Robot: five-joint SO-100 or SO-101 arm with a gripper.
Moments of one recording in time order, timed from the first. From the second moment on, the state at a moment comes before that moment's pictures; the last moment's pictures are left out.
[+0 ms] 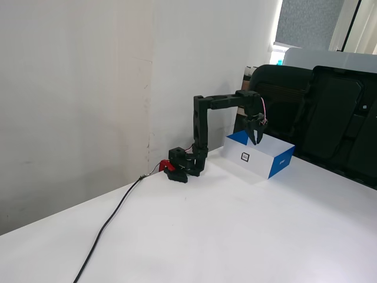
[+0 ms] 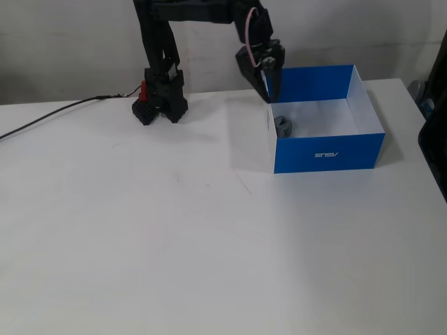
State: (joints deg) arm 56.0 98.7 82.7 84.8 -5.3
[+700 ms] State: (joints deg) arm 12.4 107.0 87.2 79.0 -6.2
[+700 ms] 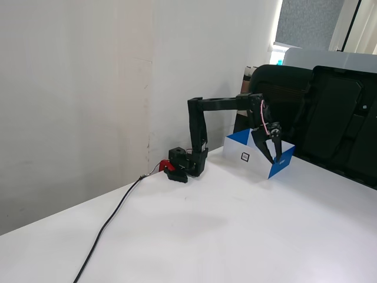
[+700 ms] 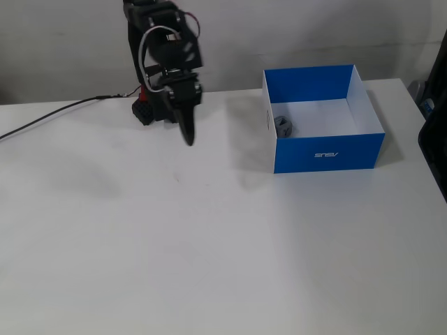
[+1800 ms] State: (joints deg) arm -4.9 161.6 149.9 59.9 -5.4
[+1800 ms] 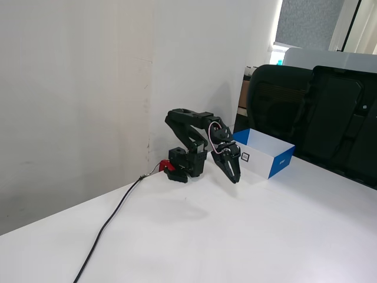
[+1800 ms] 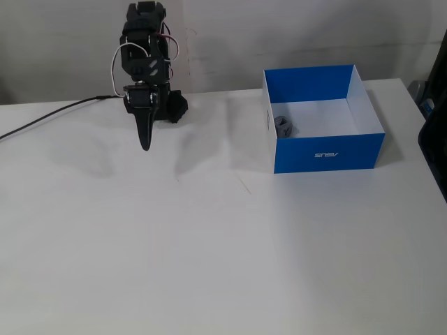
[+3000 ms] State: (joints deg) arm -10.2 194.0 177.0 65.0 -5.5
